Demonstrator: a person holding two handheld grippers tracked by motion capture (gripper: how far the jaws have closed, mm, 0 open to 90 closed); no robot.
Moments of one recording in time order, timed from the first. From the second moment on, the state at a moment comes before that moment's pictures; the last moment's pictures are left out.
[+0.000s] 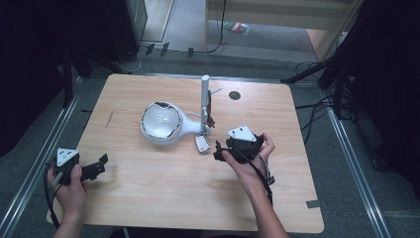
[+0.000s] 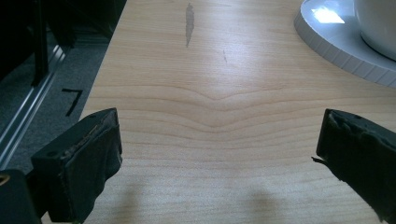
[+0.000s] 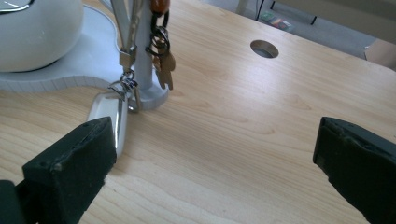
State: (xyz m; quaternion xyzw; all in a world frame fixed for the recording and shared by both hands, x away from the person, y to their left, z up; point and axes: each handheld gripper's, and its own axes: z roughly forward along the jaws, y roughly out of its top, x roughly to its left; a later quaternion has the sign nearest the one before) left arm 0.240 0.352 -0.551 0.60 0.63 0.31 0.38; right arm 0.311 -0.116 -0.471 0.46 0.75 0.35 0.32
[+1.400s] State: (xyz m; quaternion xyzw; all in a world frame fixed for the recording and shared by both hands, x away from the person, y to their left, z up) left arm 0.240 0.348 -0.551 0.61 0.63 0.32 0.37; right arm 0.274 -0.244 -0.524 0.55 0.68 0.34 0.34
